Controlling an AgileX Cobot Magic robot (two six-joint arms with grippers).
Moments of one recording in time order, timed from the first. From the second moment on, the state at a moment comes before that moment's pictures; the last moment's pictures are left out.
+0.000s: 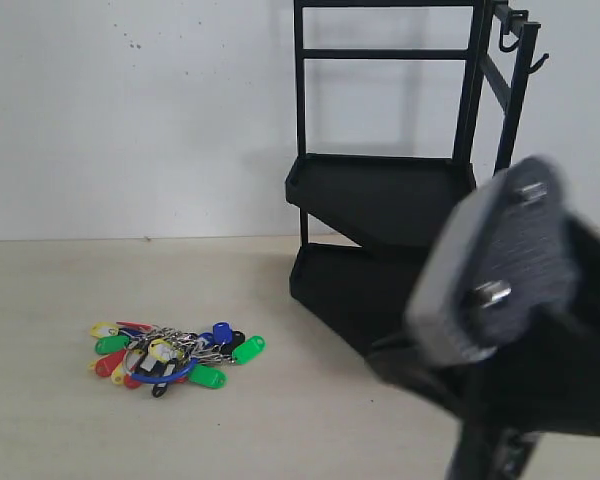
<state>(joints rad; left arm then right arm) 0.05 0.00 0.00 -0.07 0.33 0.09 0.62 1.02 -0.64 0.48 0.28 -0.89</state>
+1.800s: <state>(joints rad) 0.05 0.00 0.00 -0.07 0.33 0.09 0.82 2.29 -1.75 -0.32 0.56 -0.47</state>
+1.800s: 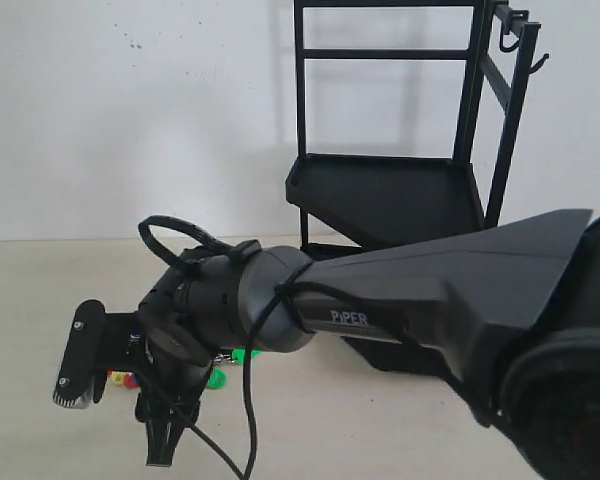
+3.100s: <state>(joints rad) 0.05 0.00 0.00 -0.07 0.33 0.09 0.81 2.47 -1.96 -0.32 0.52 -0.32</state>
